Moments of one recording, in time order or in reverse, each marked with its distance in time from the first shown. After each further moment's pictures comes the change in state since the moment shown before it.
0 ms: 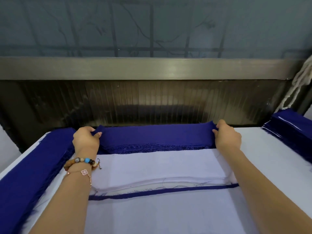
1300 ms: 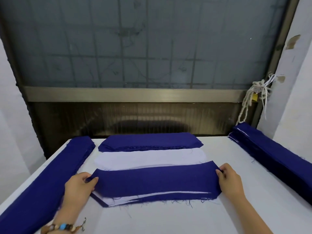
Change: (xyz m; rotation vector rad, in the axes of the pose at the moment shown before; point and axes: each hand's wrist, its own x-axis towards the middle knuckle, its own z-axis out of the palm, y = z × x) left_hand -0.158 -0.073 -0.115 -0.130 -0.188 0.060; right_hand -0.169 0.101 -0.074 0.527 -0.047 0.105
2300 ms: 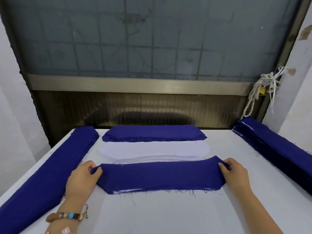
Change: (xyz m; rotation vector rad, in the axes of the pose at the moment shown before) left_hand -0.008 -0.010 0.000 0.148 0.024 0.053; right_hand -0.003 0.000 -0.006 -0.062 0.000 -0.025
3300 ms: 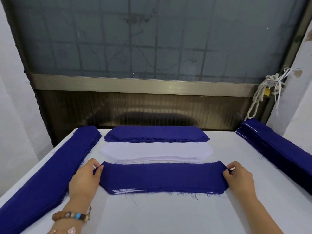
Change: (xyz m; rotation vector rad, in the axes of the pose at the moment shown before) left_hand -0.003 0.004 0.004 0.098 0.057 0.028; right_hand -0.013 -0.011 -0.005 -0.001 0.010 0.100
